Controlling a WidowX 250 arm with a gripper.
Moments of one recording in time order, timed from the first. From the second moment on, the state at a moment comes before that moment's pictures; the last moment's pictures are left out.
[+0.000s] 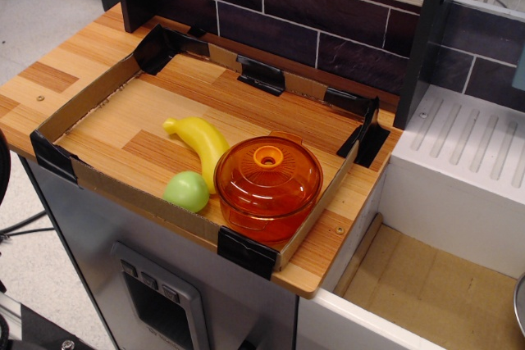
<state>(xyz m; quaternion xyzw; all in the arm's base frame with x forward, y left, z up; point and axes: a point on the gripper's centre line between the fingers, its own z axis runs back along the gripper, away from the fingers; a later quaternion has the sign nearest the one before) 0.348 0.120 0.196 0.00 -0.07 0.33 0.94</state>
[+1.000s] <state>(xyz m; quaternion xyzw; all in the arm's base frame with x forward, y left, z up) 0.308 0.032 0.159 0.00 -0.03 0.29 0.96</state>
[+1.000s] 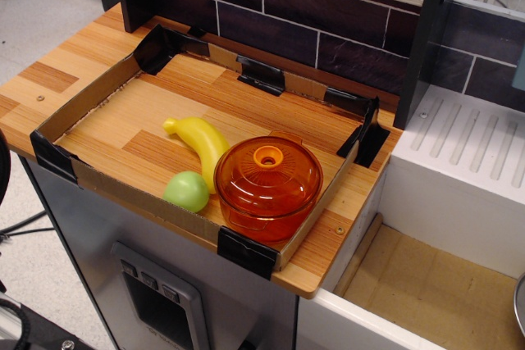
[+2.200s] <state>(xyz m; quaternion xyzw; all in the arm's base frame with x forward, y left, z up) 0.261 -0.002 0.085 0.05 -0.05 0.22 0.97</state>
